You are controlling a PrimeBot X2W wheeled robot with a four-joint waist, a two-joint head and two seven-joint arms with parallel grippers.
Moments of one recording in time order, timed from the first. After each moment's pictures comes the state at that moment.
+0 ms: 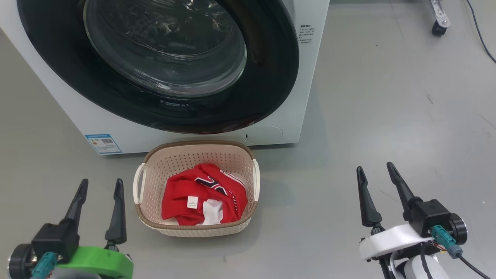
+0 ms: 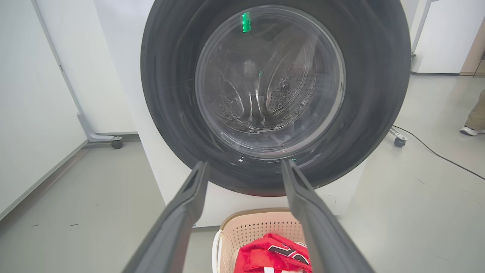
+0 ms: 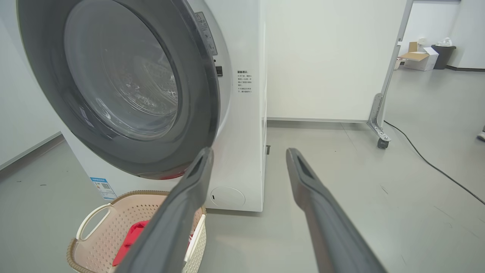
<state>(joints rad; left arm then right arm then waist) 0.04 0.19 -0.13 -0.04 -0.39 0.04 -0.15 -0.01 -0.06 0.19 0.13 0.23 -0.03 -0.26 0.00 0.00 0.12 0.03</state>
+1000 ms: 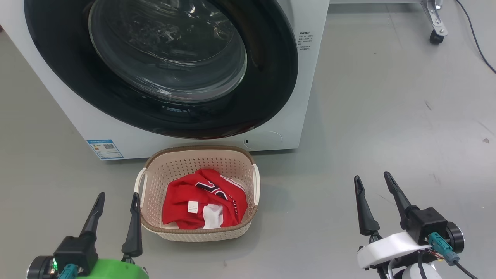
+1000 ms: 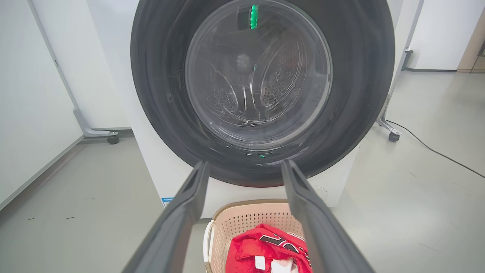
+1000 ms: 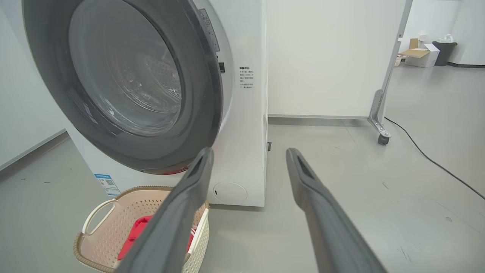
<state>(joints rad) 0.10 0.14 -0.18 -0.04 -0.34 0.09 -0.16 0.03 -0.05 0.20 0.14 0.23 -0.04 -0.26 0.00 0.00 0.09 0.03</state>
